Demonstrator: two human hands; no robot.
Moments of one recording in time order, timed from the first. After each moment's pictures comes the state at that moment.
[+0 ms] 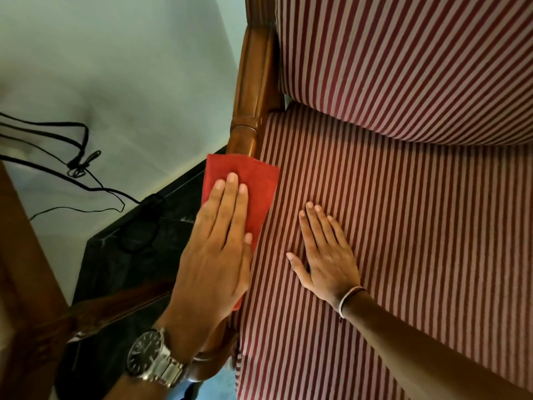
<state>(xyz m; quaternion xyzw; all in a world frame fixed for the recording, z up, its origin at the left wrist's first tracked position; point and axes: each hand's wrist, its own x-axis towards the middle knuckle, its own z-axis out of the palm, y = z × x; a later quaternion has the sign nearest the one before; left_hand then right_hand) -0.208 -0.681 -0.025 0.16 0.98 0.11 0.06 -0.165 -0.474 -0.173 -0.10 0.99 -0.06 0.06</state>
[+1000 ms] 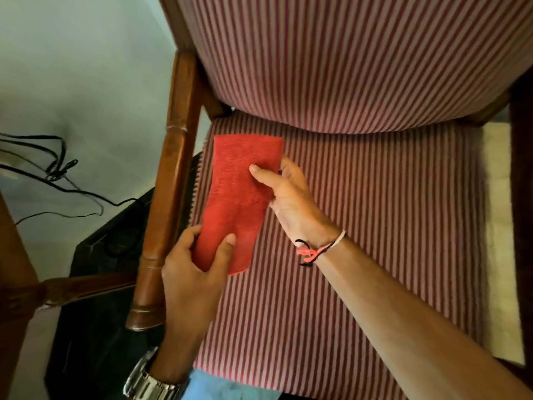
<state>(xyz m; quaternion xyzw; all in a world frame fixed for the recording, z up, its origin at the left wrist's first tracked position) -0.125 -0.572 0.040 -0.17 0.88 0.43 0.05 -0.215 -0.419 0.001 0.18 0.47 -0.85 0.15</state>
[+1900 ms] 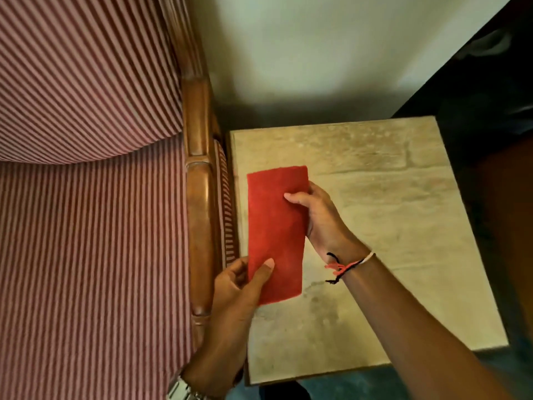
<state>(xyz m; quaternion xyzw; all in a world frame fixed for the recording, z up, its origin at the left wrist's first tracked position) 0.010 -0.077 0.006 -0.26 0.61 0.67 0.33 -0.043 0.095 -0.003 0.36 0.50 -0.79 0.06</state>
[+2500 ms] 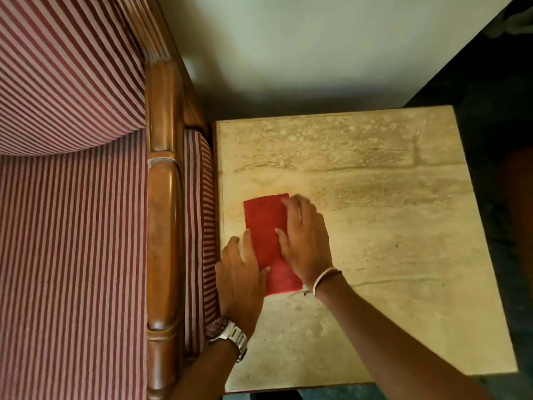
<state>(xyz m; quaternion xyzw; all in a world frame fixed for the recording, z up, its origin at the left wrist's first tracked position) 0.012 -0.021 -0.107 0.09 0.97 0.12 0.20 -0.001 0.123 -0.109 0.14 0.96 -0.23 0.03</state>
